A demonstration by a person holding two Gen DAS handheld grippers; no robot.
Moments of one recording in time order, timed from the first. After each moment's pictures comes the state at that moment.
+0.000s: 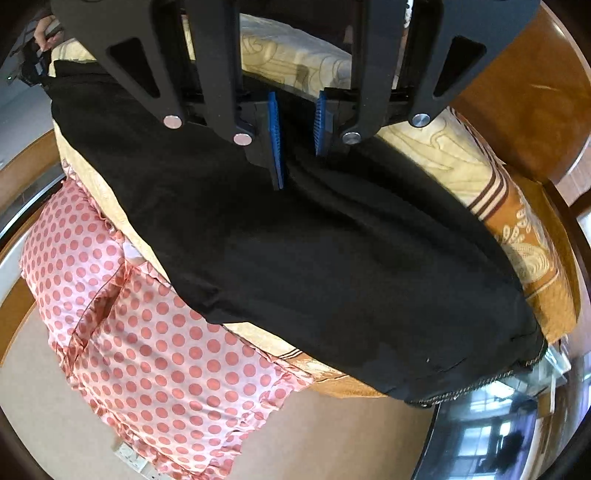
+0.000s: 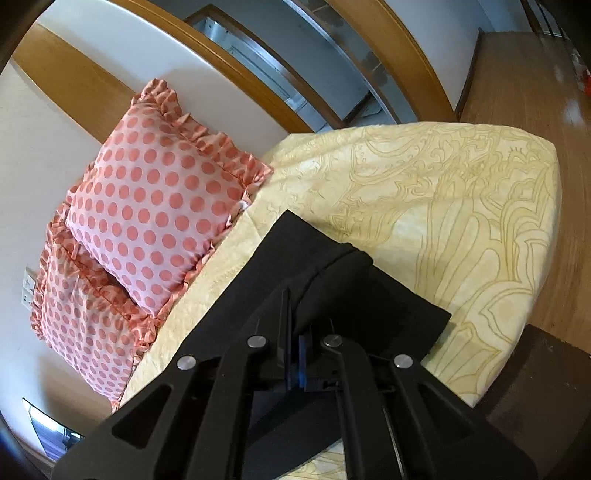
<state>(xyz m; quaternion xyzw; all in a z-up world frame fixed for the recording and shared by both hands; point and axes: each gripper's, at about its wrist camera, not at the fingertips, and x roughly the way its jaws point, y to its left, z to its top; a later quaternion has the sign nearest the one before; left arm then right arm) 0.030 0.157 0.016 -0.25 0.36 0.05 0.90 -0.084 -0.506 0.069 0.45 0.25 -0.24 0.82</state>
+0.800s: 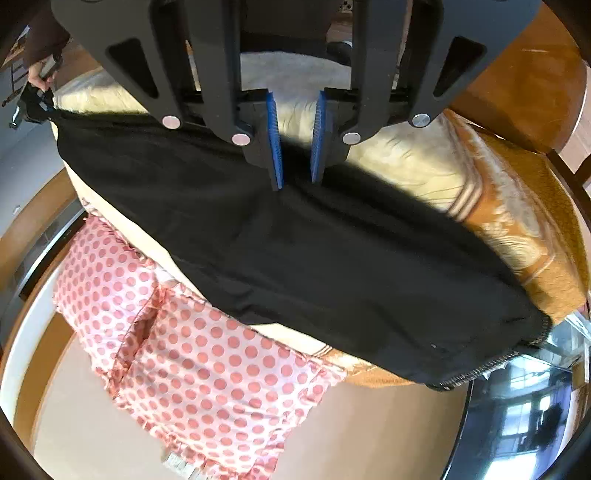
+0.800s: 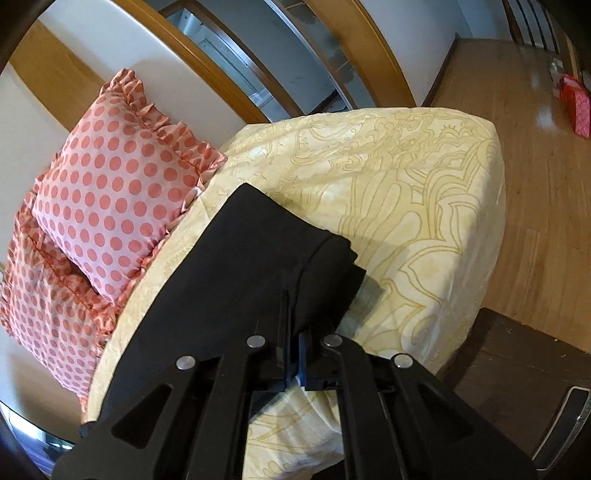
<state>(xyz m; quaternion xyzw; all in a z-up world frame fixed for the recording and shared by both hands) -0.012 0.174 0.023 -0.20 0.35 -0.02 0.92 -0.112 -0.489 0.055 0.42 0.30 -0.32 0.80</state>
